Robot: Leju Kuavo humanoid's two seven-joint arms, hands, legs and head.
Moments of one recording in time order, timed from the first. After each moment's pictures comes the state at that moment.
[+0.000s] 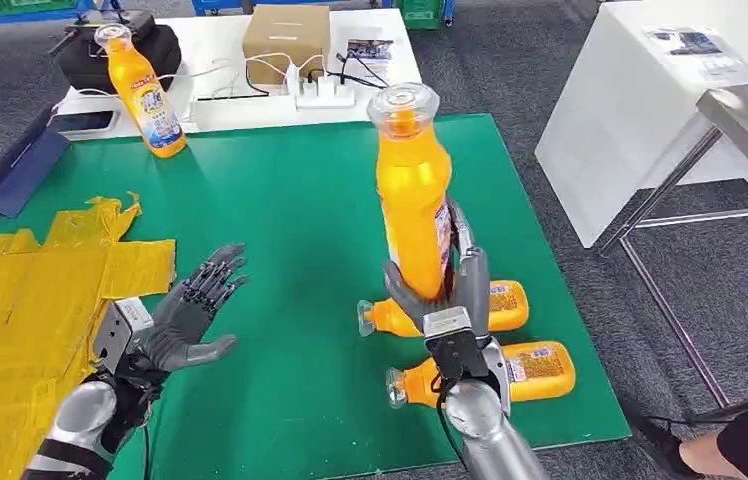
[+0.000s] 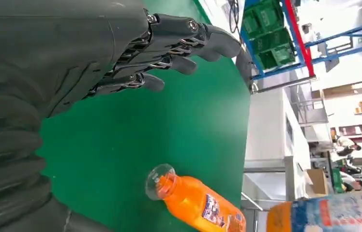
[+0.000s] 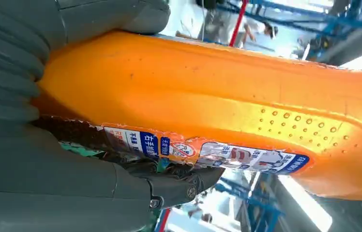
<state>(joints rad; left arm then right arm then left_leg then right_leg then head) -0.22 0.14 -0.25 -1.33 0.04 -0.43 -0.39 -0.10 0.11 0.31 -1.42 0.44 -0.42 -0.52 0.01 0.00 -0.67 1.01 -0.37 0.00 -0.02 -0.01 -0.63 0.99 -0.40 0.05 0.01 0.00</state>
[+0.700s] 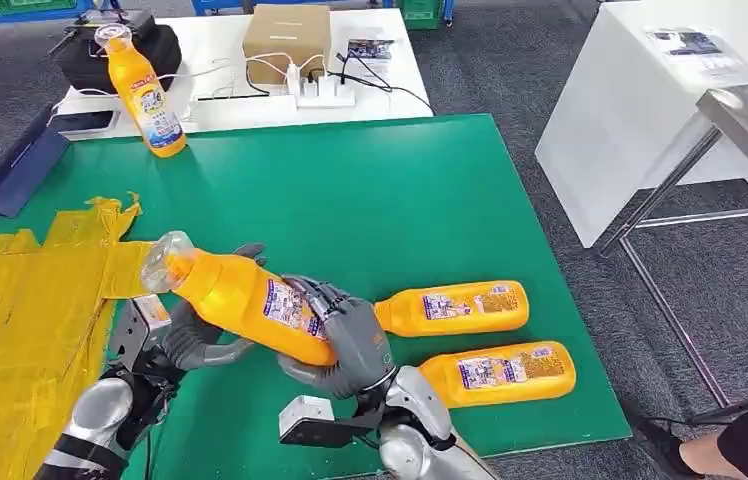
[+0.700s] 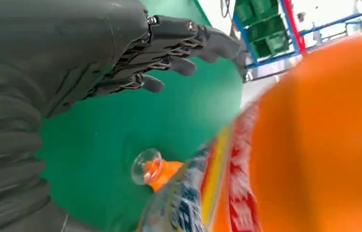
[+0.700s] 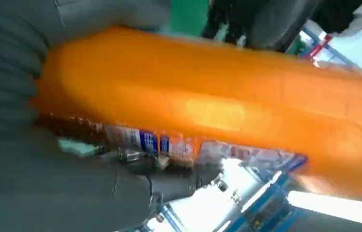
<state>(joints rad) -0.24 0.11 -0.30 -1.34 0.06 -0.42 -0.36 -0.17 0.11 0.64 -1.19 0.80 -0.38 -0.44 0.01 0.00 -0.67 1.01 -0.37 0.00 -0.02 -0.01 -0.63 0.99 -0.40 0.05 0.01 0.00</state>
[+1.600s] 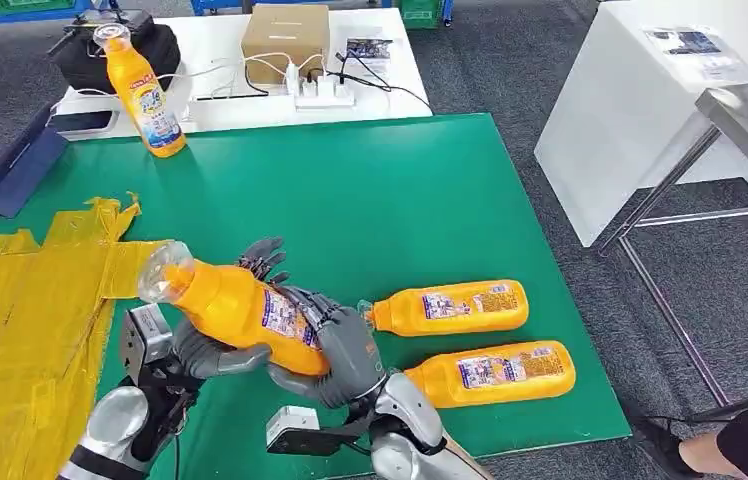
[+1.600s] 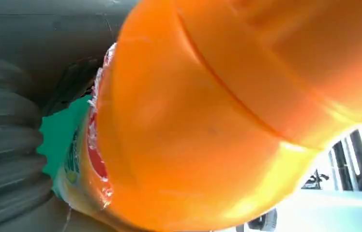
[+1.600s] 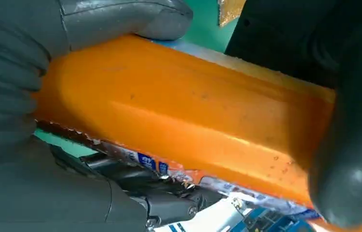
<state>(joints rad) -0.20 0.06 -0.39 -1.47 0.11 -0.40 -0.37 -0.18 0.10 0.70 -1.12 0.80 -0.42 -0.40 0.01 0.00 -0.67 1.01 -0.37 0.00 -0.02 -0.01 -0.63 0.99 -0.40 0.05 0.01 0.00</state>
